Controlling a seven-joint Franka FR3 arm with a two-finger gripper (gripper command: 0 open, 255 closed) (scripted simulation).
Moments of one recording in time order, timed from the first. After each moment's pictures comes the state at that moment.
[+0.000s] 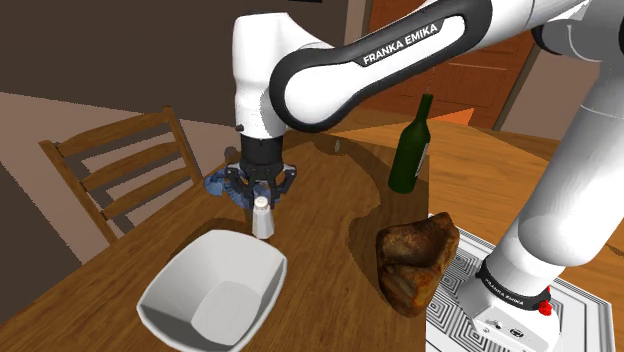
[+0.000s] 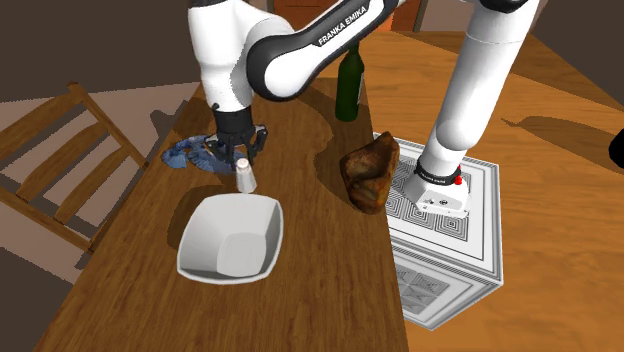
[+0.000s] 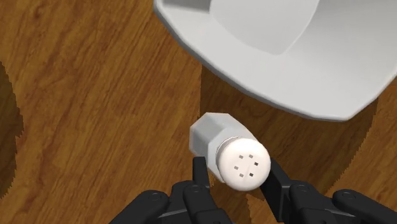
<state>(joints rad) -0.09 0.08 0.74 -1.98 -0.02 2.10 1.37</state>
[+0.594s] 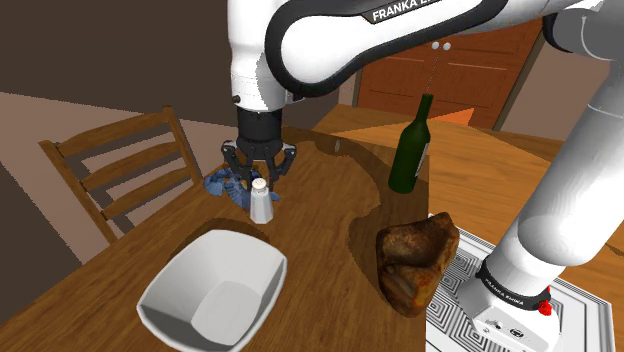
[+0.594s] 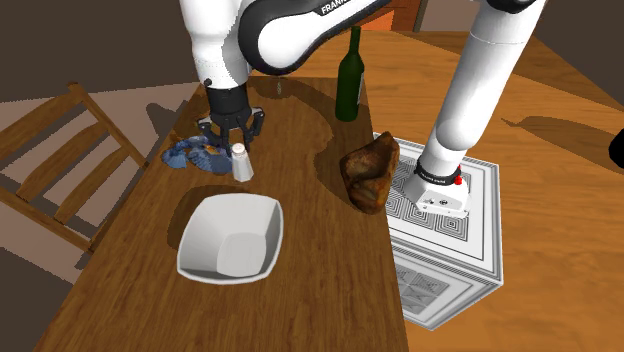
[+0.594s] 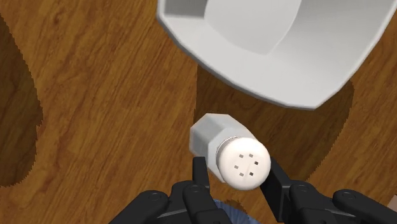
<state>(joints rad) -0.10 0.04 0.74 -1.89 0.01 1.99 1.35</state>
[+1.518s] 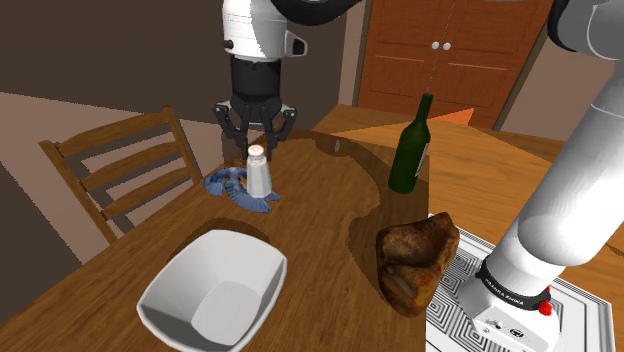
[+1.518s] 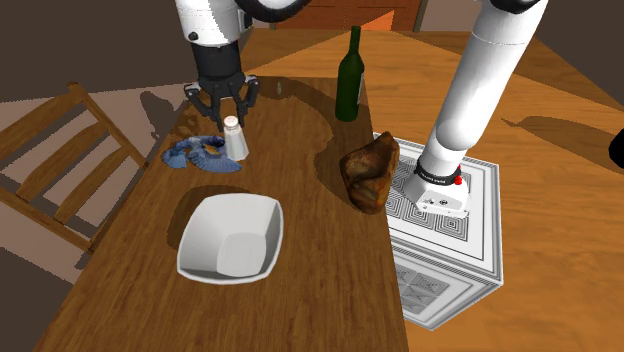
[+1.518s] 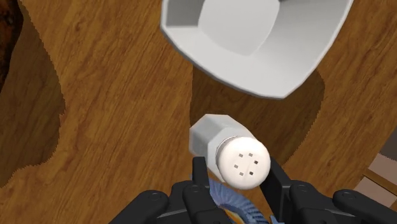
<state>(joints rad) -0.10 0.03 0.74 -1.72 0.02 1.80 1.35</state>
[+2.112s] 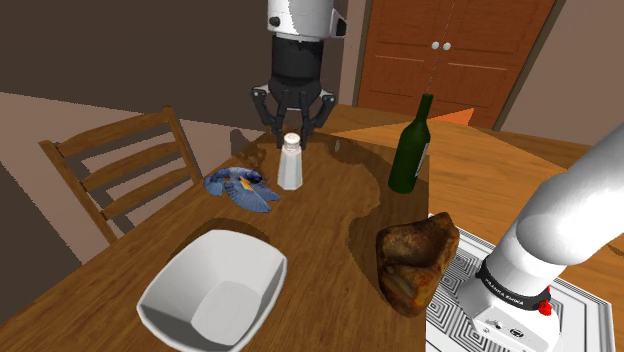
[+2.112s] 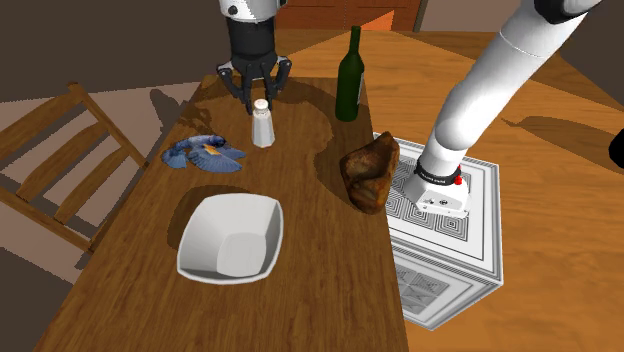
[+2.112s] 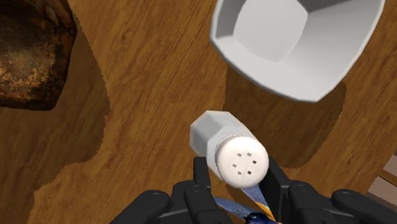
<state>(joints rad) -0.13 -0.23 0.66 -1.86 0.19 1.74 1.21</state>
